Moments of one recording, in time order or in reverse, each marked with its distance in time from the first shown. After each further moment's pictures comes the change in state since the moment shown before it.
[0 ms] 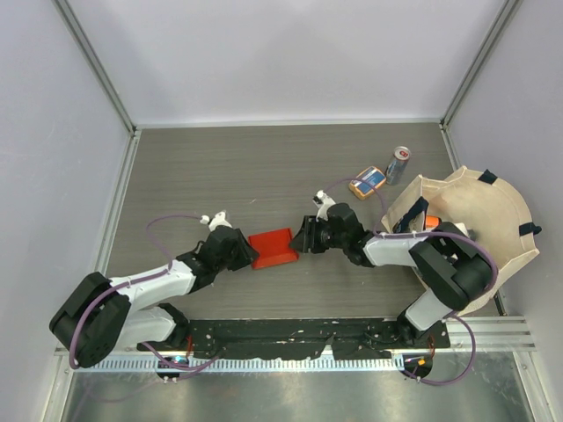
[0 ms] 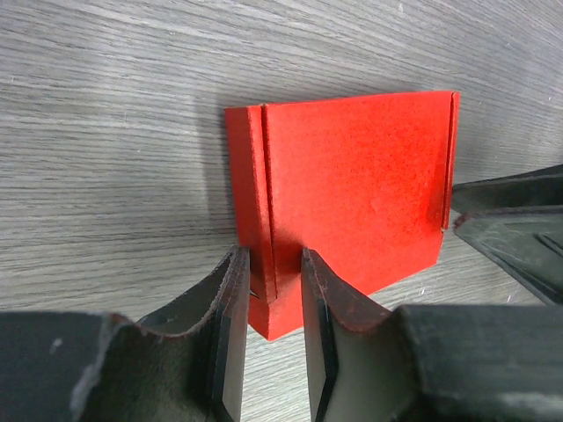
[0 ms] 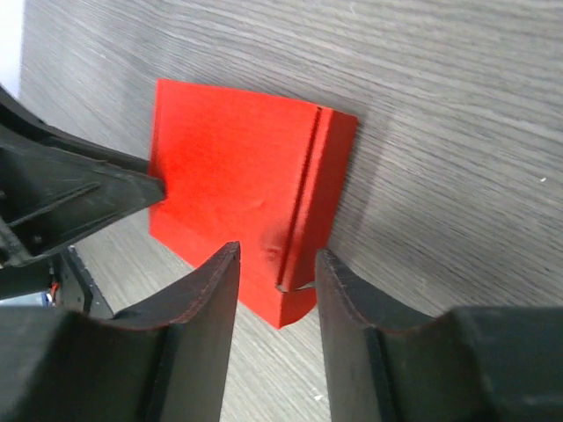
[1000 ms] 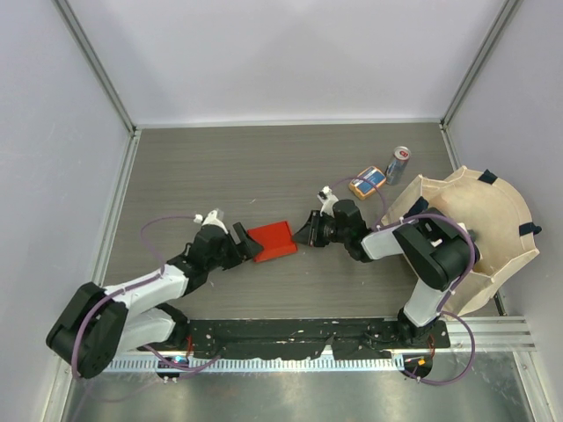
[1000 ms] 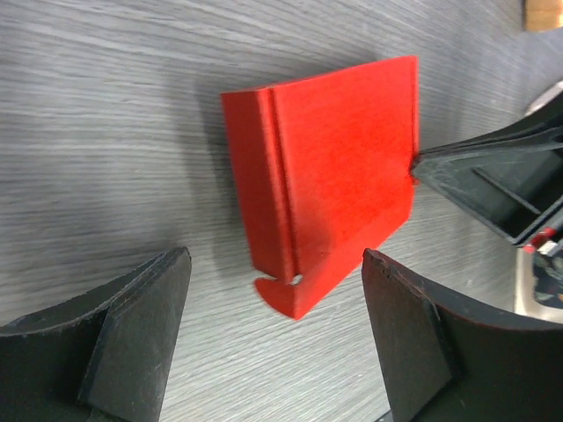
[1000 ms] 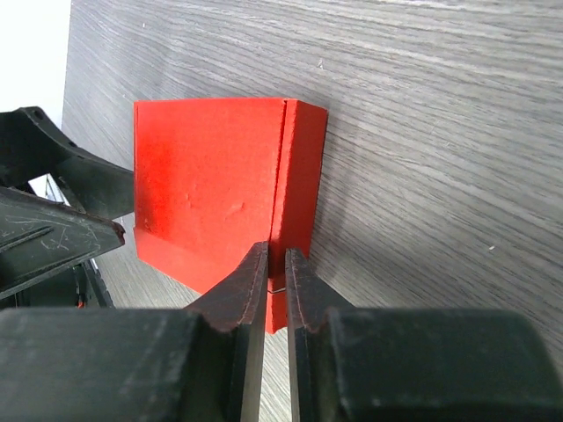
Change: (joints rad) left arm 0.111 -0.087 -0.064 0.064 0.140 0.052; right arm -0.100 0.174 0.001 0.215 -0.108 0.052
